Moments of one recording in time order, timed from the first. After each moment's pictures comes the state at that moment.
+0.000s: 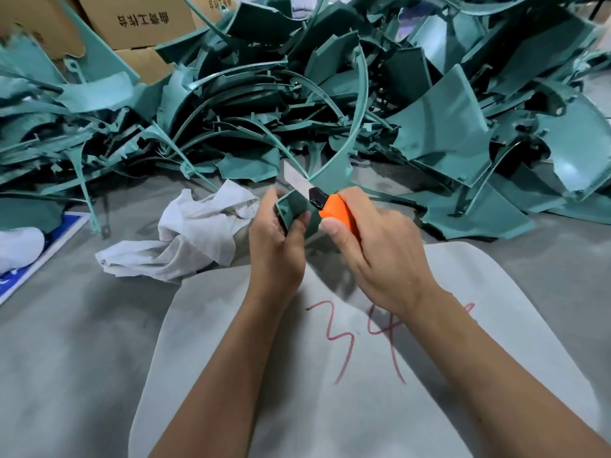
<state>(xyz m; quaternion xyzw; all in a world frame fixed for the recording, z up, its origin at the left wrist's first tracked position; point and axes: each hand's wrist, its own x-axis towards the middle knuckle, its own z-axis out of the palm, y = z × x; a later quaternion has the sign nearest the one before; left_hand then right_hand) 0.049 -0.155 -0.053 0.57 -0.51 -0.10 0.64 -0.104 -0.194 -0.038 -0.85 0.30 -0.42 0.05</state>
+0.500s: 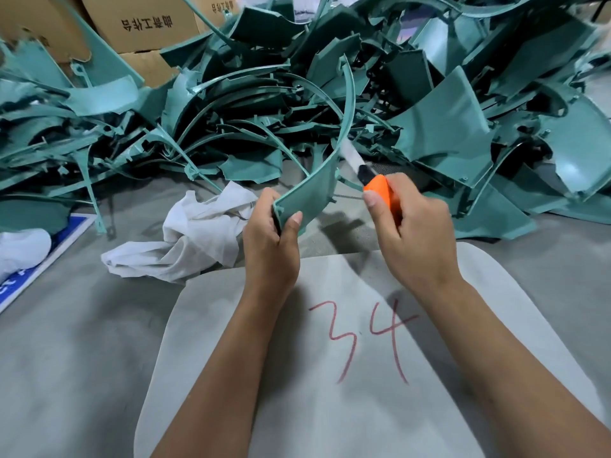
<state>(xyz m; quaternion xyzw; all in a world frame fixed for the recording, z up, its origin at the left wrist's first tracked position) 0.059 -0.154 -0.056 0.62 -0.50 -0.06 0.60 -0.120 -0.216 -0.040 -0.78 0.40 -0.48 0.09</state>
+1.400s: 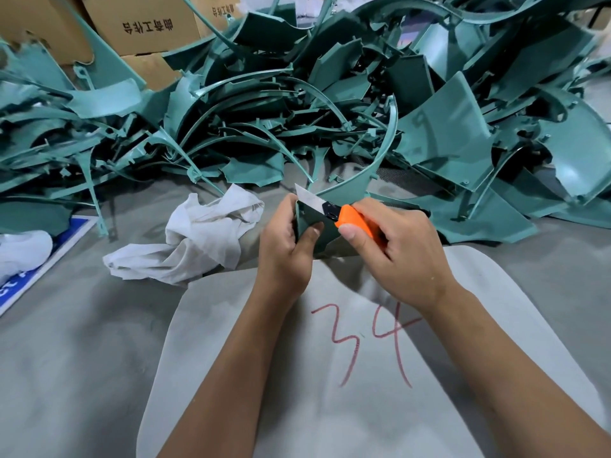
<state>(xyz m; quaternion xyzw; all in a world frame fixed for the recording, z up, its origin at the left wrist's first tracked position) 0.058 -0.157 -0.061 0.53 -0.56 -0.16 0.62 -0.120 -0.213 -0.046 -0.85 0.29 -0.42 0.10</state>
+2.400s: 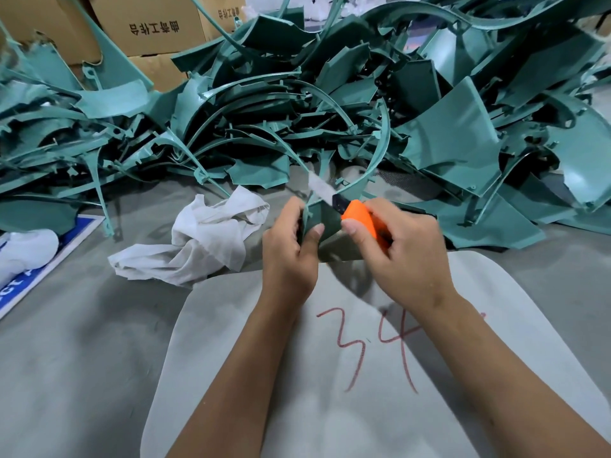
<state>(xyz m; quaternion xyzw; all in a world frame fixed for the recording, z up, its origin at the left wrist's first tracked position) 0.060 -0.159 -0.069 0.56 -0.56 -0.08 0.60 -0.109 -0.208 -0.048 -0.82 0.33 -0.46 0.09</state>
